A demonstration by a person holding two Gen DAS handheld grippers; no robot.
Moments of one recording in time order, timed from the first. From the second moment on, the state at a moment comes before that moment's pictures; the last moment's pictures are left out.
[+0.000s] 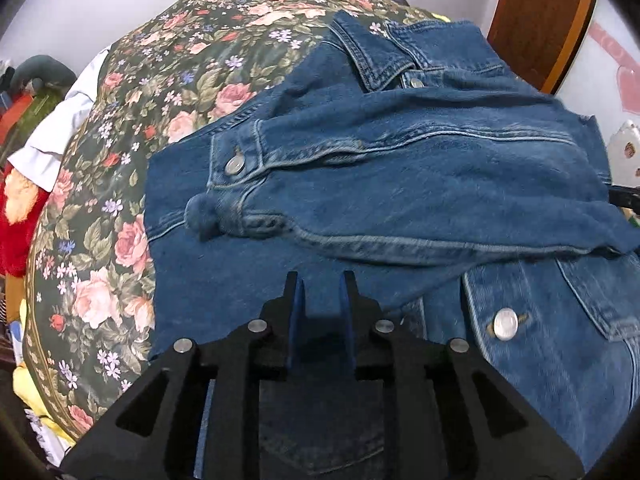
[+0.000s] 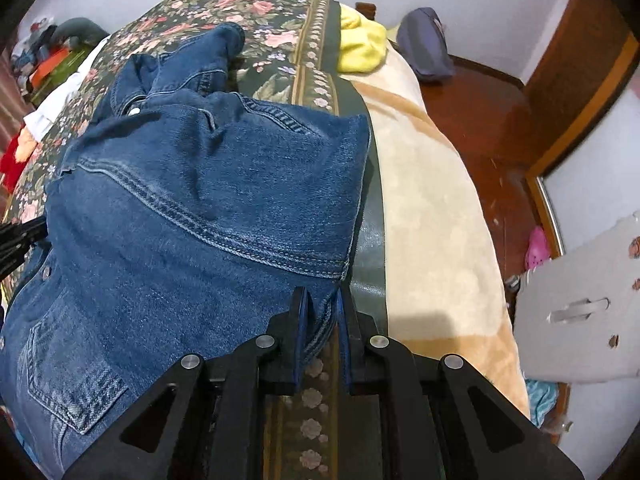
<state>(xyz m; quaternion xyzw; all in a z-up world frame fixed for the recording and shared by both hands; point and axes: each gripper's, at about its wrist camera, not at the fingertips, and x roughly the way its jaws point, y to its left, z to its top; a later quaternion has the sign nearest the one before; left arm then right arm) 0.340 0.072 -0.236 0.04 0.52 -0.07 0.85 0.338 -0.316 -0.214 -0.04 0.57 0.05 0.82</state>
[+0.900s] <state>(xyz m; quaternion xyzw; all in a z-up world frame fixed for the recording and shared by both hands) 0.422 0.122 -0.257 -0.09 0.53 0.00 0.85 0.365 -0.317 -0.216 -0.03 0.55 0.04 0.83</state>
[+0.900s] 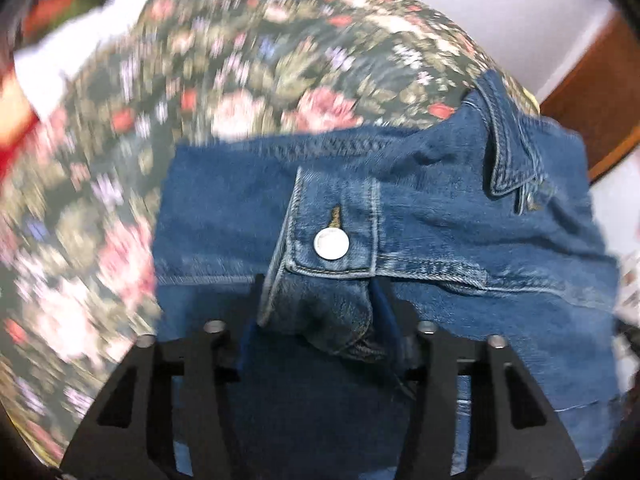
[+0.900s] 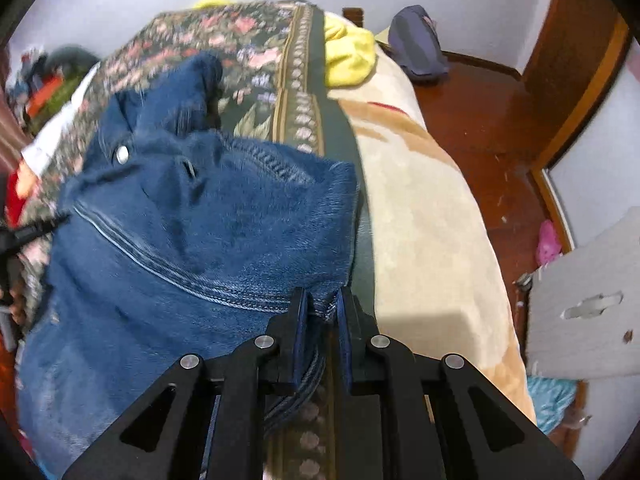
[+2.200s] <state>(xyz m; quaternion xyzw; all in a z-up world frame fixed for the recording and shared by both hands) 0.387 0.167 -0.277 -0.01 0.50 0.06 0.87 0.365 -0.263 -0.219 -0.16 0.50 -0.02 0.85</state>
